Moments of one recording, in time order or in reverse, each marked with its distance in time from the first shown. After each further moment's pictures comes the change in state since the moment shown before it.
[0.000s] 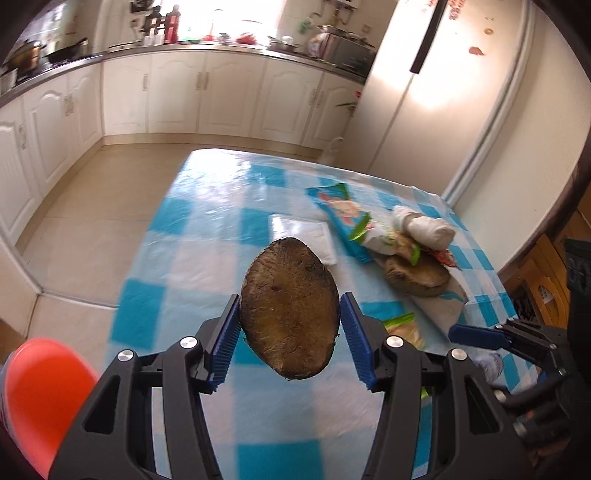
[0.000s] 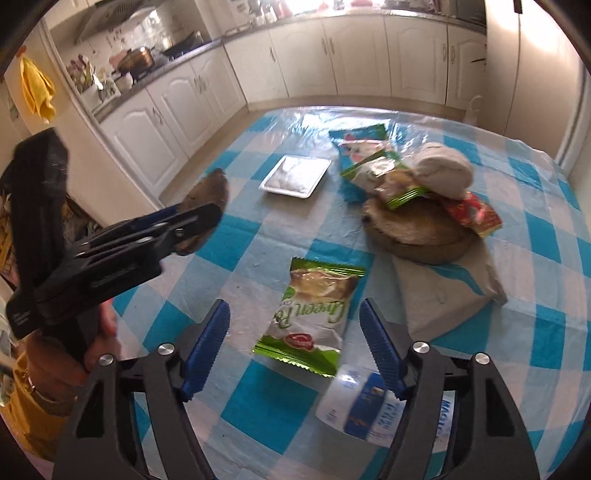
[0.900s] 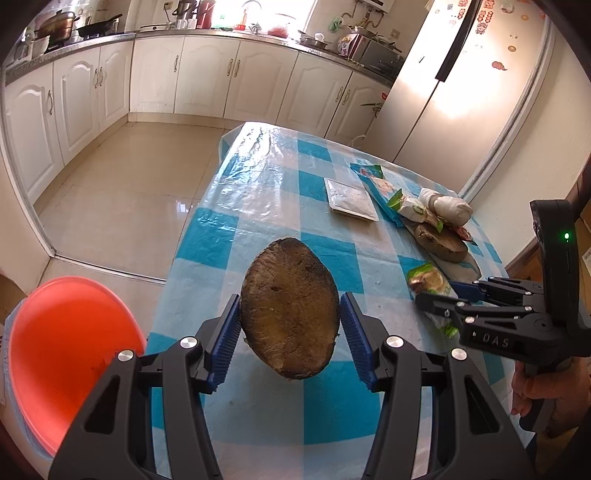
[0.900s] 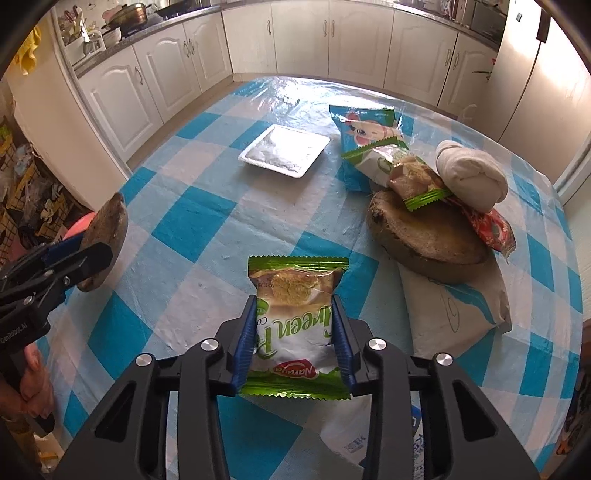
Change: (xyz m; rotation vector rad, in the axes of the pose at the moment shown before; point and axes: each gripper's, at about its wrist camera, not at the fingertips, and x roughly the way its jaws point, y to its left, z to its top) left arm -0.031 0.043 -0.045 -0.088 0.019 0.025; right arm 0.041 0.012 0.005 -0.093 0.053 -0.151
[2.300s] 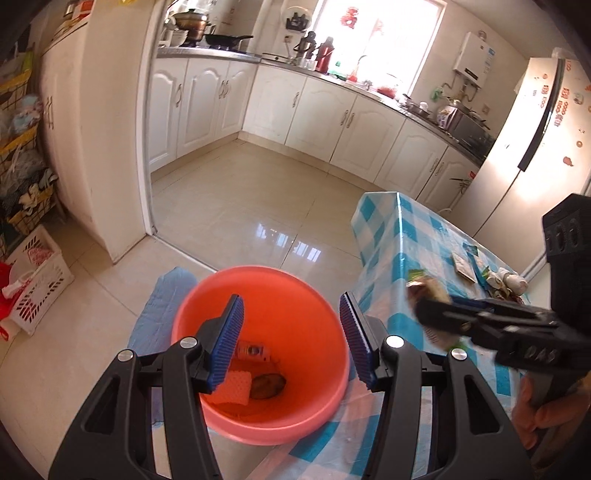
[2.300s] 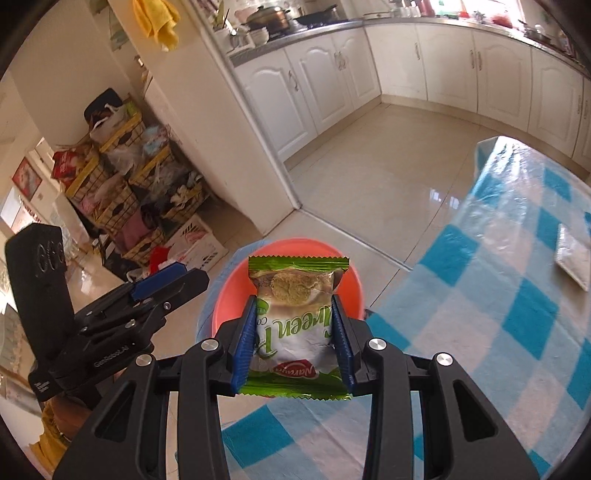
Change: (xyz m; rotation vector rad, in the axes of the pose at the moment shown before) left arm -0.138 0.146 -0.045 -0.270 -0.193 0.268; right arm -0.011 0.232 0.040 -0.218 -0.044 0.488
